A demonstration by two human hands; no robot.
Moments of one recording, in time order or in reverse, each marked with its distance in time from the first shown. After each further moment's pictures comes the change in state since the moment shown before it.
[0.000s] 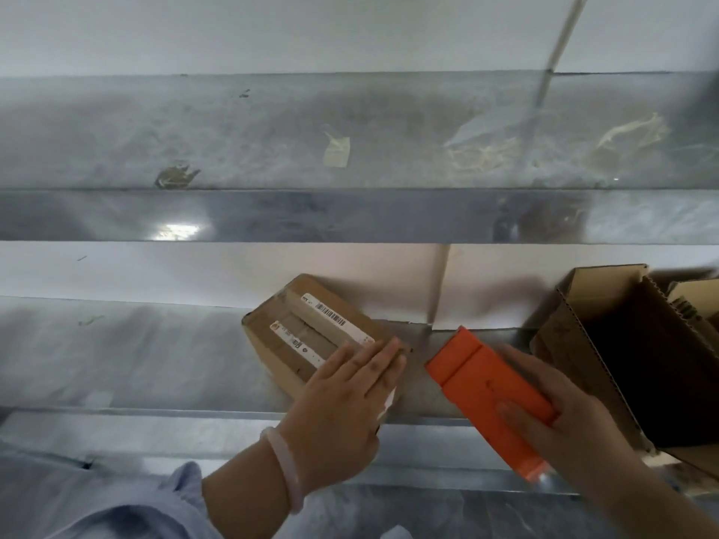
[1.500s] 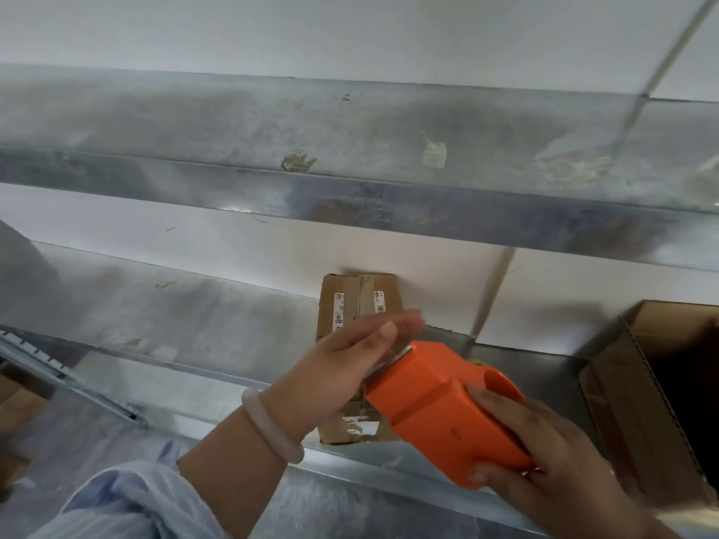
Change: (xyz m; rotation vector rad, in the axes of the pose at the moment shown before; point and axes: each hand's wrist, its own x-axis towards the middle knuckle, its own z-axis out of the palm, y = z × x) left_hand -0.026 -0.012 -0.090 -1.512 0.169 -0.584; right_hand -0.006 -0.050 0.037 -0.251 0.086 -0.808
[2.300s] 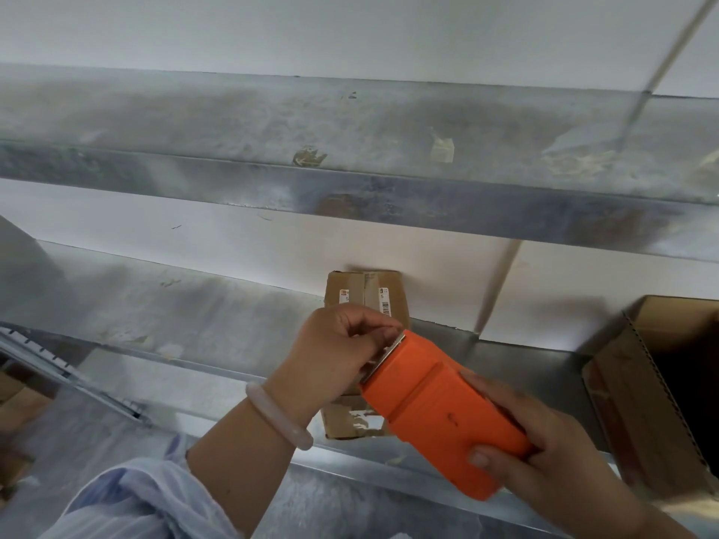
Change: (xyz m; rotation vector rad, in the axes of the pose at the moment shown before) left_hand 0.008 0.004 -0.005 0.137 0.292 -0.006; right_hand 0.005 -0.014 -0.004 0.344 -0.140 0.227
